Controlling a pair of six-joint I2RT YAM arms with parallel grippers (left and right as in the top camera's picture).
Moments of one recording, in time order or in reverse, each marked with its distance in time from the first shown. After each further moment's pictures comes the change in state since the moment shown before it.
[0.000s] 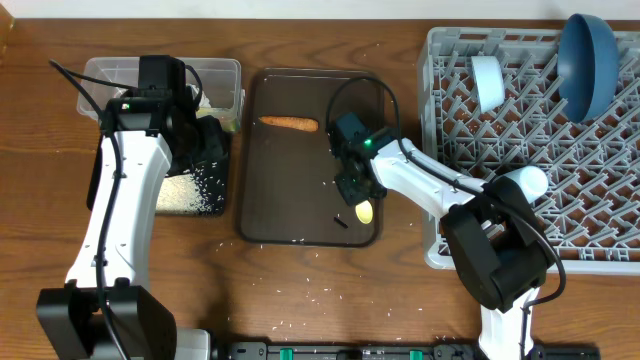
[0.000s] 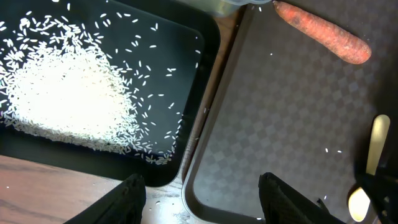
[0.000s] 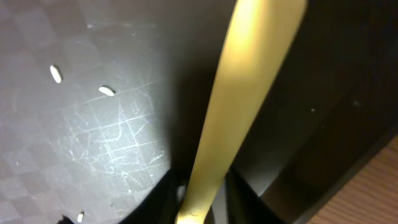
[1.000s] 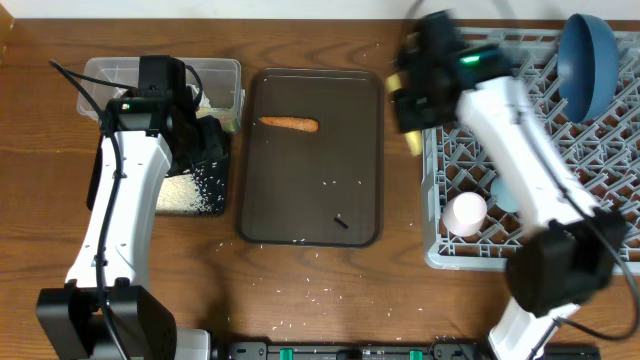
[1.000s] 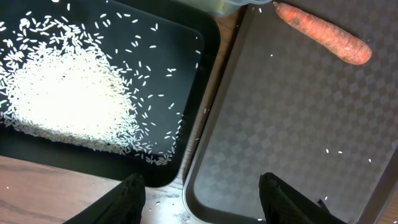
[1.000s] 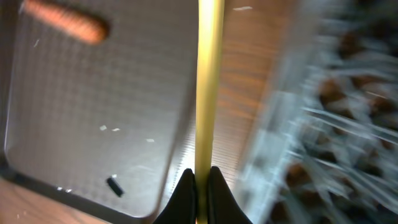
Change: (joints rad) left arm 0.000 0.000 -0.002 0.003 0.000 0.000; right arm -0.357 -0.158 0.444 -0.397 -0.155 -0.048
